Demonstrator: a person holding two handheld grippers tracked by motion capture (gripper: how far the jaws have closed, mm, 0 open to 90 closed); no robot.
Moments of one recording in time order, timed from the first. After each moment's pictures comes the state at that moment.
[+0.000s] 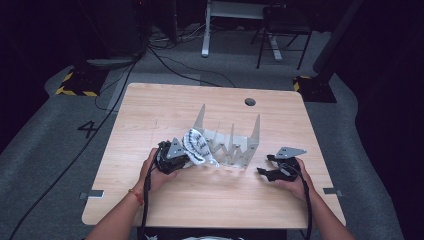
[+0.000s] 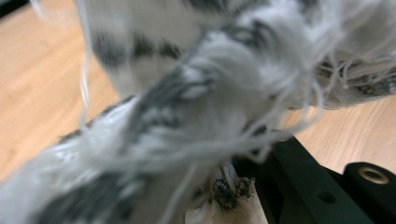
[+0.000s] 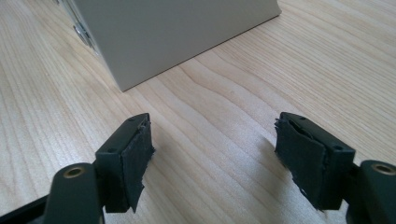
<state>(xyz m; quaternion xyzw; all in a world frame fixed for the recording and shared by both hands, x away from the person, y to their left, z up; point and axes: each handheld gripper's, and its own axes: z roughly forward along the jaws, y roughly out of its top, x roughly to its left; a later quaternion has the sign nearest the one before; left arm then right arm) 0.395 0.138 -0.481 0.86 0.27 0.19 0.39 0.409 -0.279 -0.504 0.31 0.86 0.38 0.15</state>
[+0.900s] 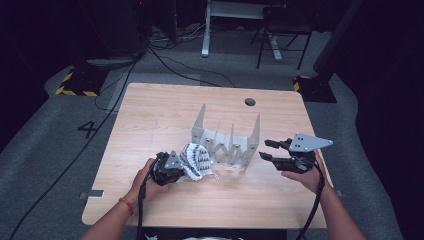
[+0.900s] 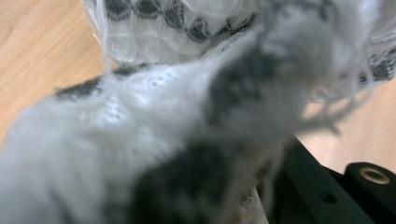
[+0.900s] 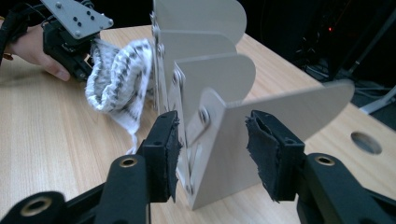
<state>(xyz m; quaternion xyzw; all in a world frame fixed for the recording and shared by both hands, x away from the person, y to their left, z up) 0.365 0.153 -0.494 0.90 0.25 0.14 0.34 0.369 -0.257 -0.369 0.18 0.83 0.49 0.19</state>
